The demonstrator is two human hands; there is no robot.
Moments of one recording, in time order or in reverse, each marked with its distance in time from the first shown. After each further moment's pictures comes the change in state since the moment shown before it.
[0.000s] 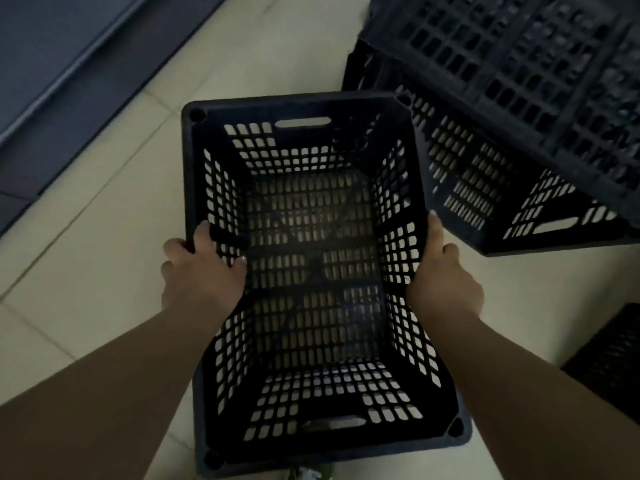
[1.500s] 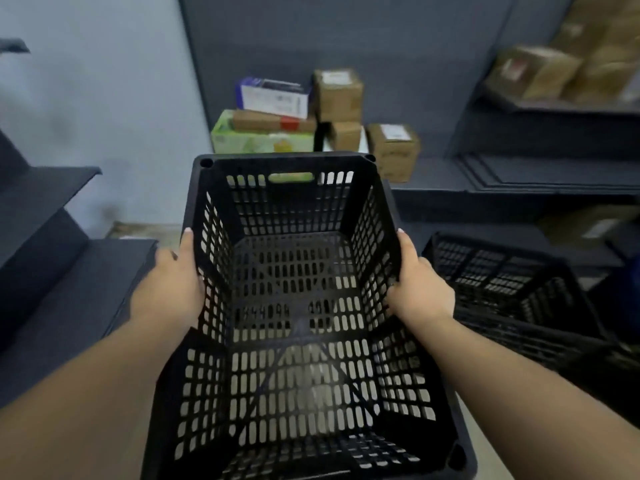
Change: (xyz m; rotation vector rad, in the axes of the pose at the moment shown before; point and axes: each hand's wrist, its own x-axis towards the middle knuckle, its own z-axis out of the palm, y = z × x) left_hand -0.430 0.102 -0.474 0.286 0.334 0.923; right_hand -0.534 0.131 -0.422 0.455 0.584 0.316
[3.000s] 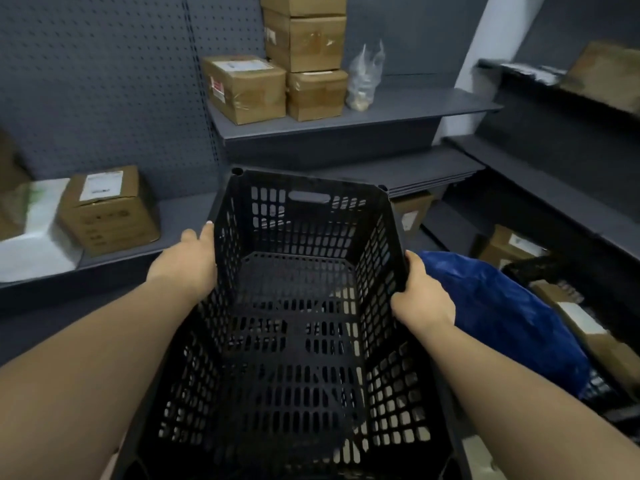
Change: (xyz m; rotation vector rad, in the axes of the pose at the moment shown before) left_hand 0.068 0.822 0.115 0.179 -0.143 0.551; right_hand 0.301 0.636 -0.282 0.087 0.124 0.456
